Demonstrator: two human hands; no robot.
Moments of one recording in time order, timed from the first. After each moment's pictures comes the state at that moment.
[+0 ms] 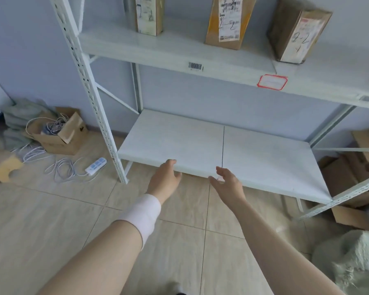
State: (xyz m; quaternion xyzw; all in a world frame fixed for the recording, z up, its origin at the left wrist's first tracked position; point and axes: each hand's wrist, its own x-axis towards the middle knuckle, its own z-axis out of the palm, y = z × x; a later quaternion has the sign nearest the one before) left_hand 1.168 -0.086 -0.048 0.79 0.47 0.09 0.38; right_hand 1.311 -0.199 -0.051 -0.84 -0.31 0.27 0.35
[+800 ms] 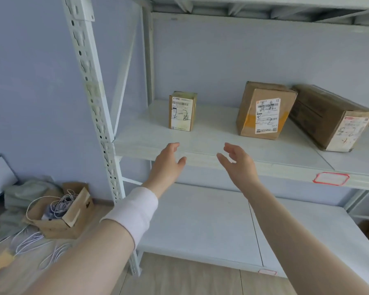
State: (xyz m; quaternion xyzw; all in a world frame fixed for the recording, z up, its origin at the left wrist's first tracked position) left_hand 1.190 0.240 0.118 0.81 0.37 0.30 0.33; right_hand 1.329 0.118 0.131 -0.77 -0.38 0.09 0.51
